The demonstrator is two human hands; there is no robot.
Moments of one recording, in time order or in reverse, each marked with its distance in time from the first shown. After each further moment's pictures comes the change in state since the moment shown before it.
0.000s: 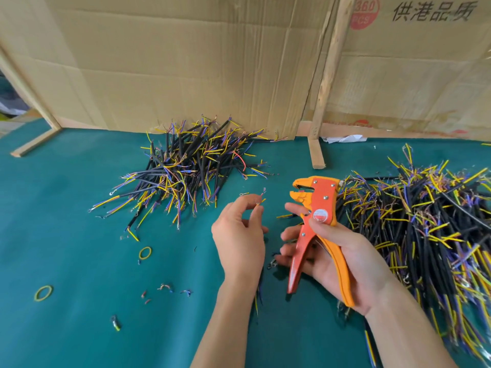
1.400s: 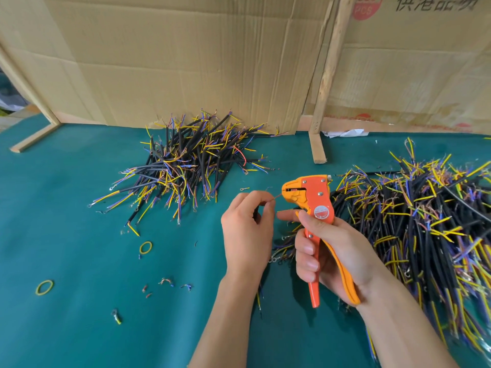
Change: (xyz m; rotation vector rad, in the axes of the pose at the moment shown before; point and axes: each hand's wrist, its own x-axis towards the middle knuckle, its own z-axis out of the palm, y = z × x) left_hand -0.001 -0.001 0.003 0.145 -0.029 0.306; right_hand 0.001 0.004 0.009 -0.114 0.026 0.032
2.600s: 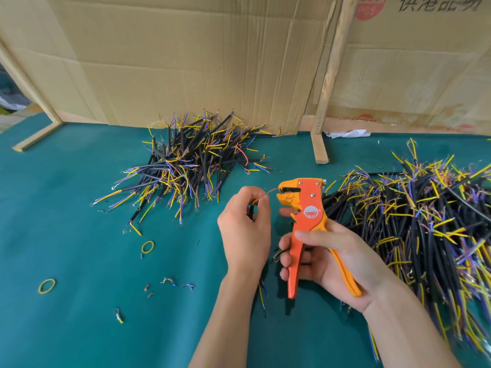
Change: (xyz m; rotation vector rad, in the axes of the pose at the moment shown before) left_hand 0.000 0.003 -0.004 -0.084 0.032 -0.143; right_hand -0.004 -0.001 -0.002 0.030 -0.092 0.064
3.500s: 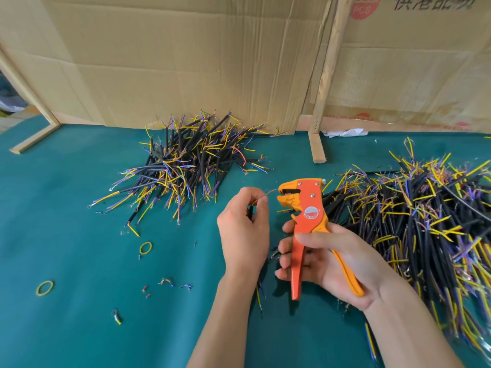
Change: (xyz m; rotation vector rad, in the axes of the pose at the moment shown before) left_hand 0.000 -0.003 0.002 0.030 -0.026 0.016; right_hand -0.003 -0.001 -0.008 0.051 -0.043 0.050
